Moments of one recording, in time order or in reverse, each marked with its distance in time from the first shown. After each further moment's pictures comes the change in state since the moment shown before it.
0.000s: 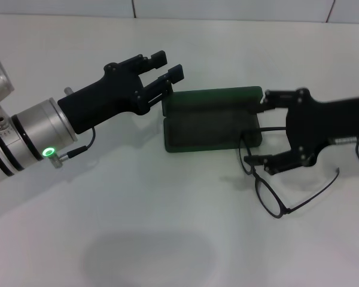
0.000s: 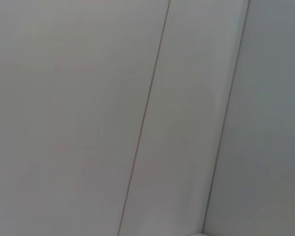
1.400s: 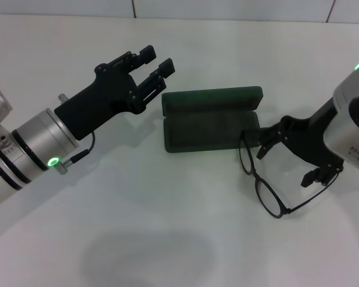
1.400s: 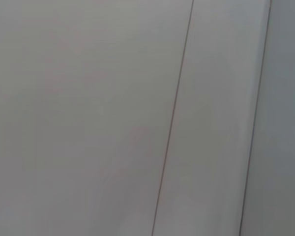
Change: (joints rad) left arm -0.033 -0.014 0.000 -0.198 -0.179 0.057 0.230; right arm 0.291 0.002 -0.299 -0.259 -0.647 -0.224 -0.312
